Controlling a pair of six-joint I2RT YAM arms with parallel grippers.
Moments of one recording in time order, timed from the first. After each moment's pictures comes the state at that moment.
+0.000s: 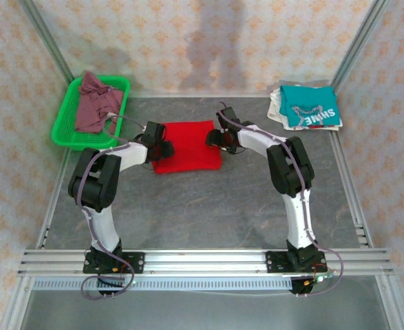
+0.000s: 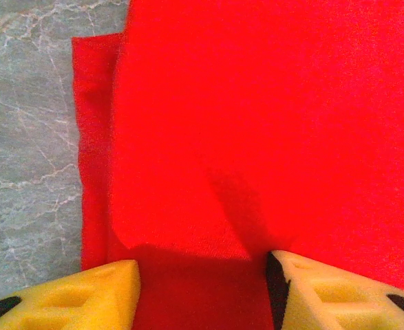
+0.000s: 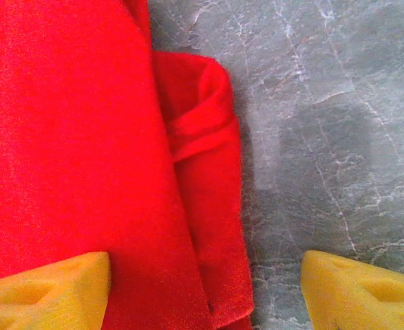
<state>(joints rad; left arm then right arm) -0.24 1.89 1.10 -0.18 -0.04 -0.55 0.47 2.17 1.61 -0.47 -0.11 0.65</state>
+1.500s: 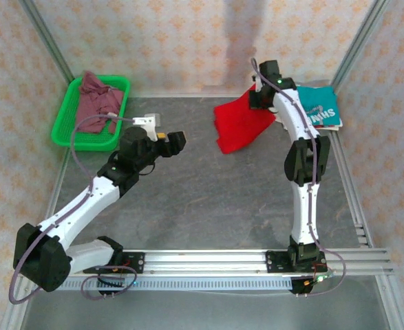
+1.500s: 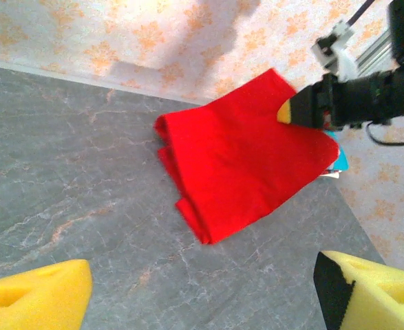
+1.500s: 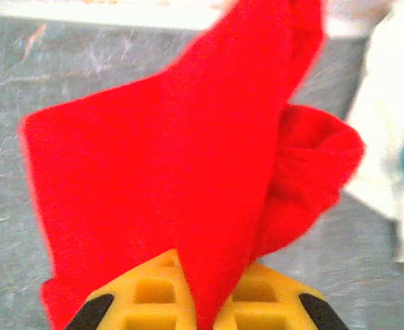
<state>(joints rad) -0.41 1.16 0.86 -0.03 0.06 -0.51 0.17 2.28 2.33 -1.00 -0.02 0.03</state>
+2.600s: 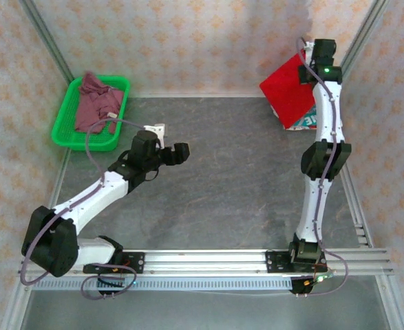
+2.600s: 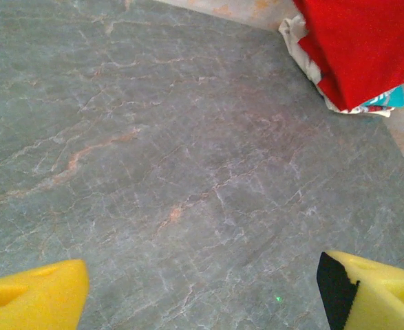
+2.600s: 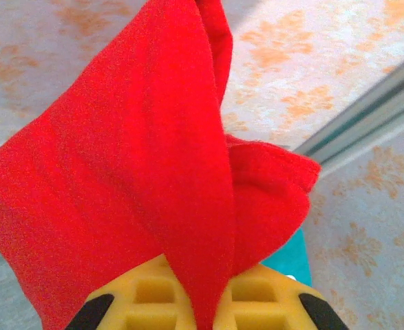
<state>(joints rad) -0.41 1.29 0.83 -0.09 0.10 -0.49 -0.11 2.37 2.65 -0.90 0.14 -0.25</state>
